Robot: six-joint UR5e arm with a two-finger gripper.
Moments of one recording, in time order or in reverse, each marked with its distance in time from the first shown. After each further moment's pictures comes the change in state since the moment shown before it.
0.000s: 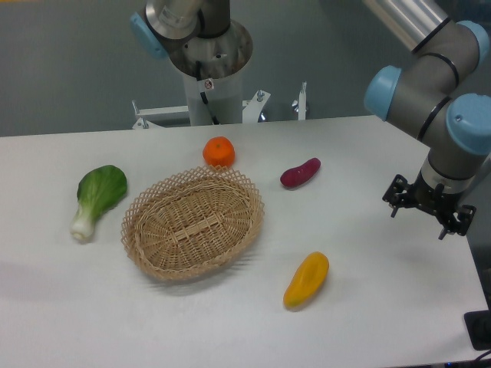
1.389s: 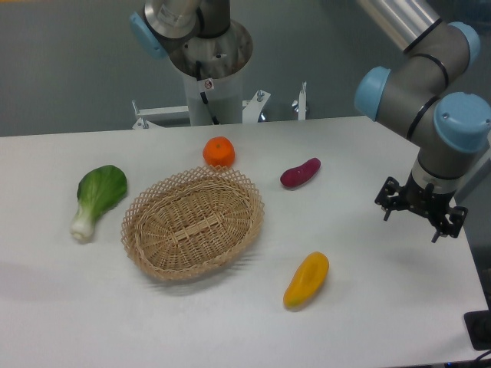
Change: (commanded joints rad) arm -0.029 0.047 -0.090 0.049 -0.097 -0.032
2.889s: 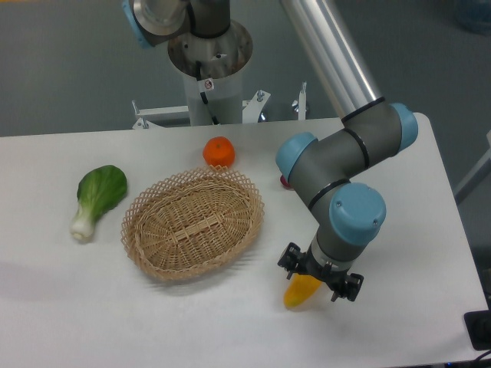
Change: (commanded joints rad) arm -0.282 -0.184 0.129 -0.063 0.084 -0.382
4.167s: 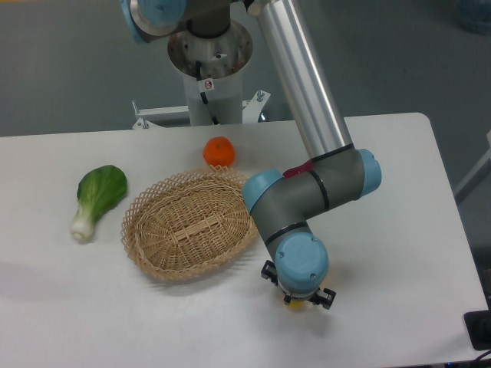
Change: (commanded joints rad) arm -0.080 -0.061 -0.017 0.011 0.203 -0.060
